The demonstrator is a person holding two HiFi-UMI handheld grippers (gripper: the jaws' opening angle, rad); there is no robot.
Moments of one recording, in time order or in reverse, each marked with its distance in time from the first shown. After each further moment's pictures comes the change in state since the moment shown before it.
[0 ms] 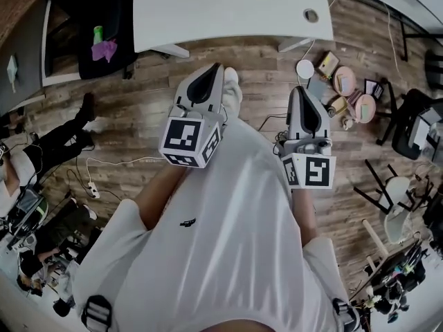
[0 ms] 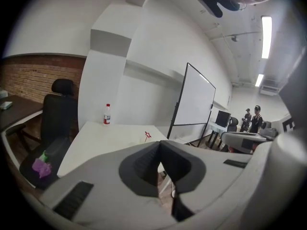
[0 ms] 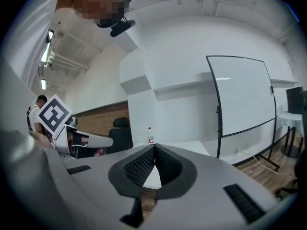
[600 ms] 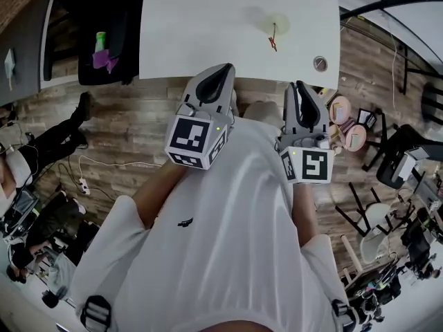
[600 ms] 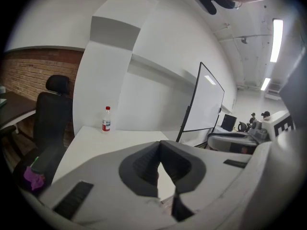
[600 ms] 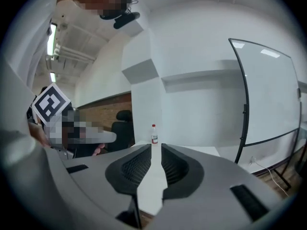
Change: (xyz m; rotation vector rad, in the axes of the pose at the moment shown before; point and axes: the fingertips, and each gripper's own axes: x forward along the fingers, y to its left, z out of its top) left arm 0.117 0.093 0.067 -0.036 -0.008 0.007; right arm 0.192 -0.006 0.035 -0.101 0.083 0.116
